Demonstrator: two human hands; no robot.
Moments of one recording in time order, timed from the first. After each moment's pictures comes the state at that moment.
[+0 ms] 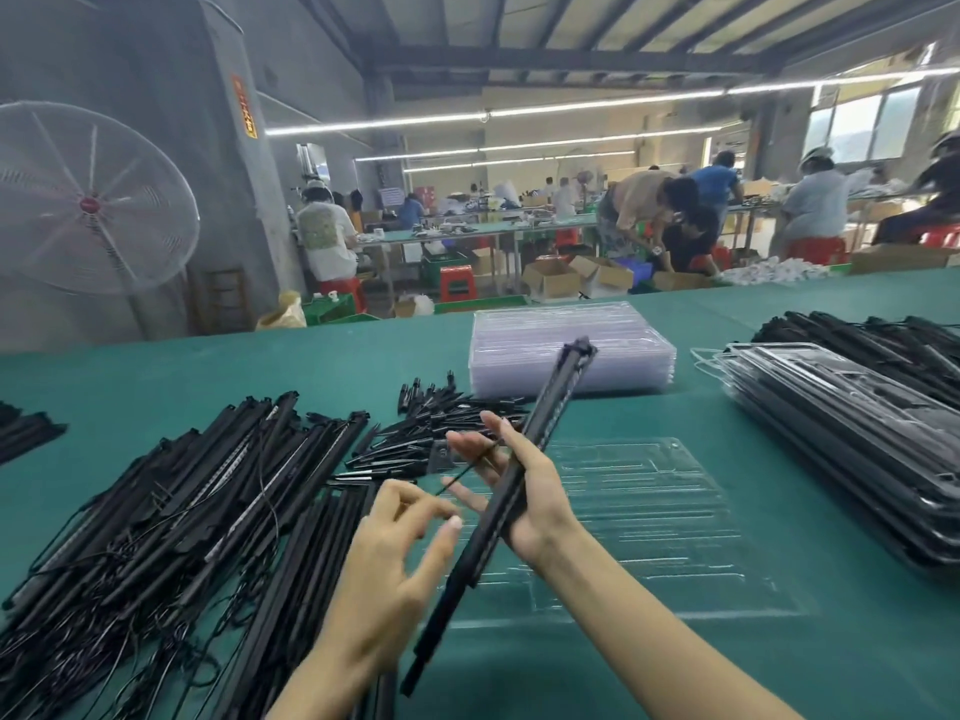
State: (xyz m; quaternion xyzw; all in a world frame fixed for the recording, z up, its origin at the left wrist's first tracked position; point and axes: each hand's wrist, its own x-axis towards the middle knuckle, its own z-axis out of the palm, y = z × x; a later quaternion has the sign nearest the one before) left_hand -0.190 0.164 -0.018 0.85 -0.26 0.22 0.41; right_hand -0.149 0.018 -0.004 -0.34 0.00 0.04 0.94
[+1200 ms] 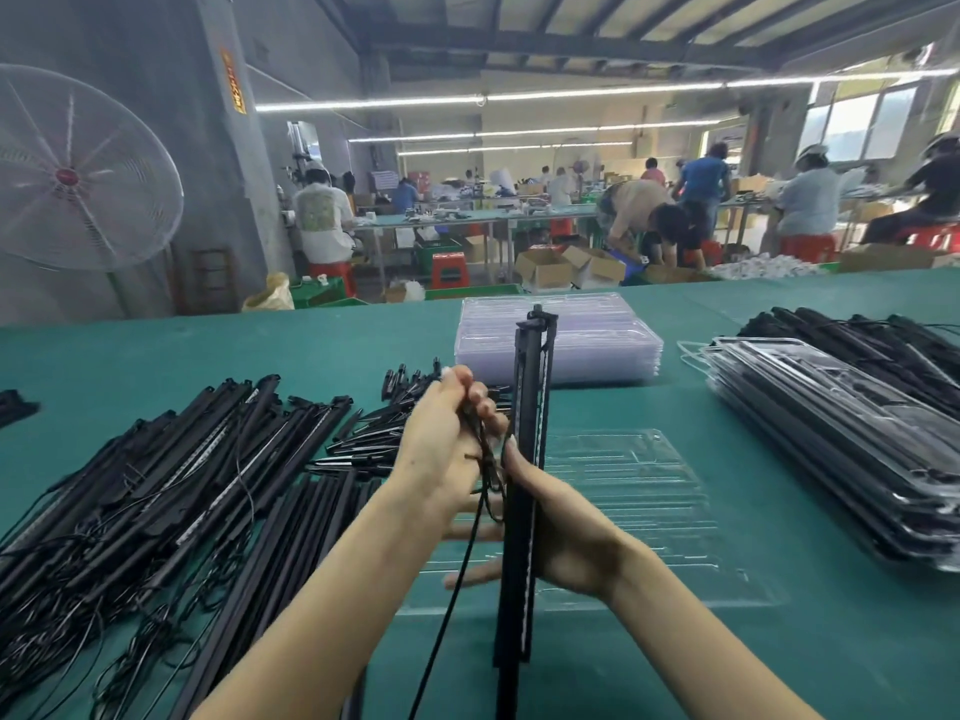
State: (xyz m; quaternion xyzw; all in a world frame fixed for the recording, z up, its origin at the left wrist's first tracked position) left_hand -0.152 0.072 0.057 0.41 -0.05 -0.09 0.91; right_hand -0.186 -0.032 -0.011 -0.48 -0.11 0.25 0.83
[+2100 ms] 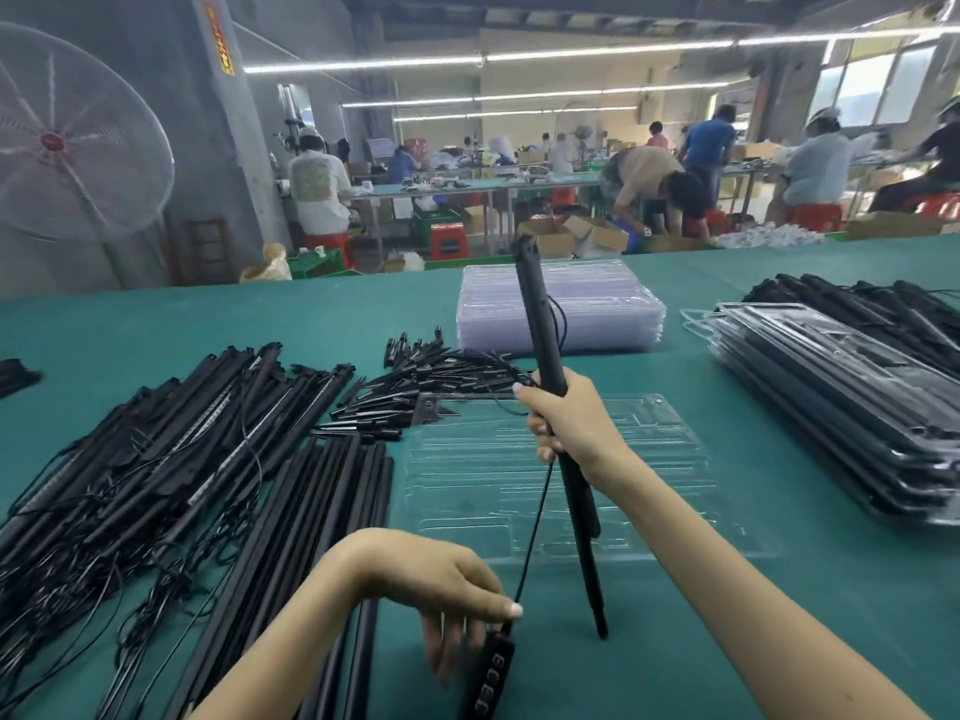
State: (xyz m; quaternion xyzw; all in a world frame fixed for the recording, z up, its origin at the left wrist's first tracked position) left_hand -0.185 0.131 -0.015 0.77 -0.29 -0.51 0.26; right_hand -0.155 -0.046 0.002 -0.69 0.01 -0.08 0.72
